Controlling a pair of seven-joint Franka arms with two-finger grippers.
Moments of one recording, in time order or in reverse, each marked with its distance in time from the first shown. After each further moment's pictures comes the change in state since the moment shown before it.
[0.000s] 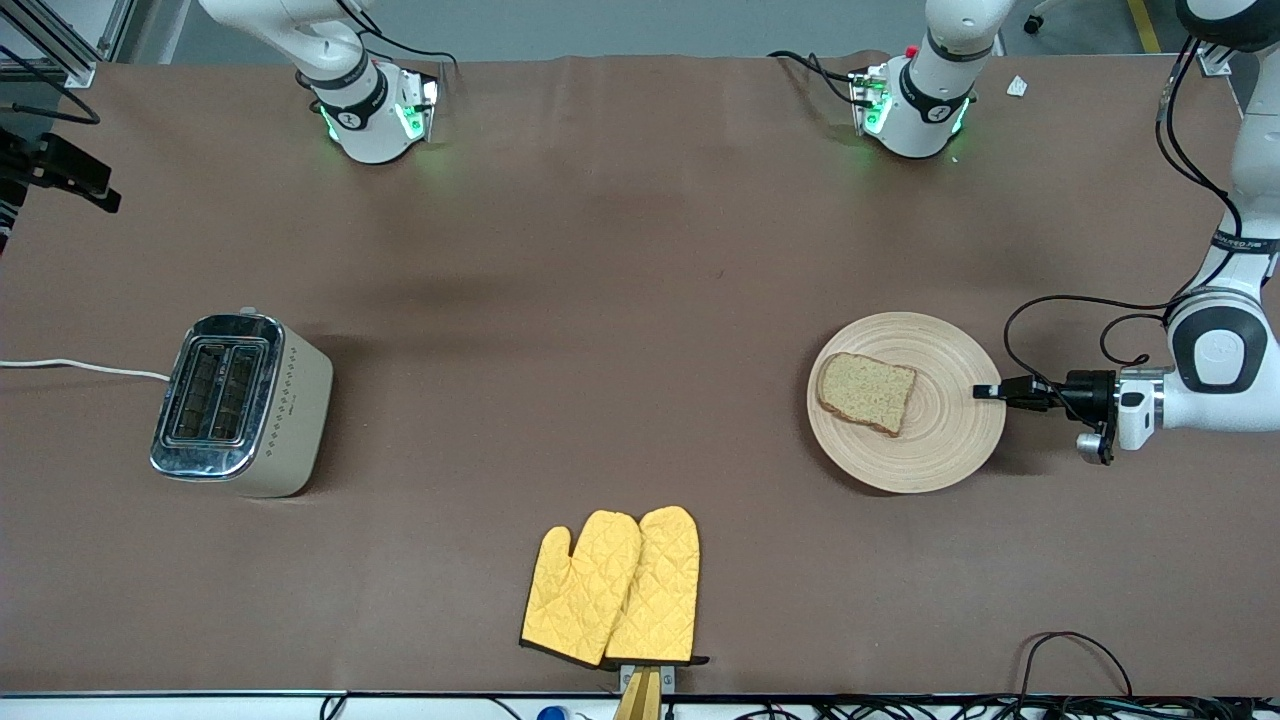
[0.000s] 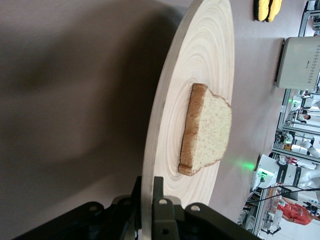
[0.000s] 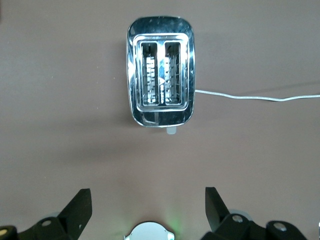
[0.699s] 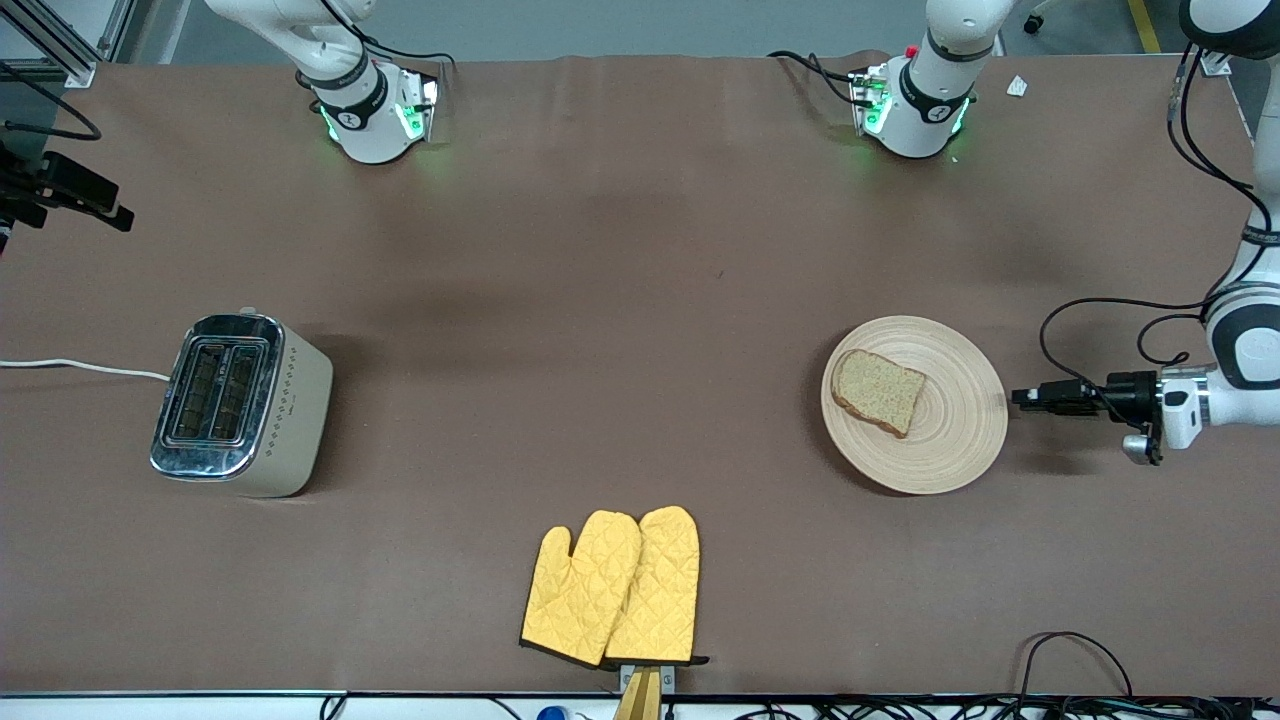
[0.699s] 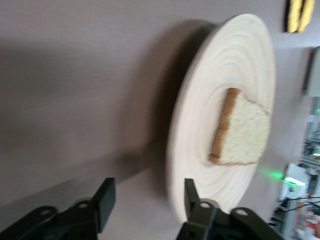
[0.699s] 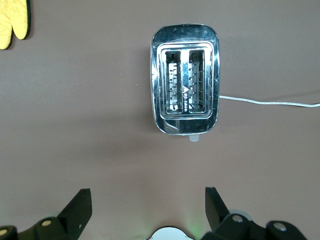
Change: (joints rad) left arm 0.018 0.007 0.064 0.108 0.106 -0.008 0.017; right arm -0.176 0.048 0.169 0.044 0.111 -0.001 0.004
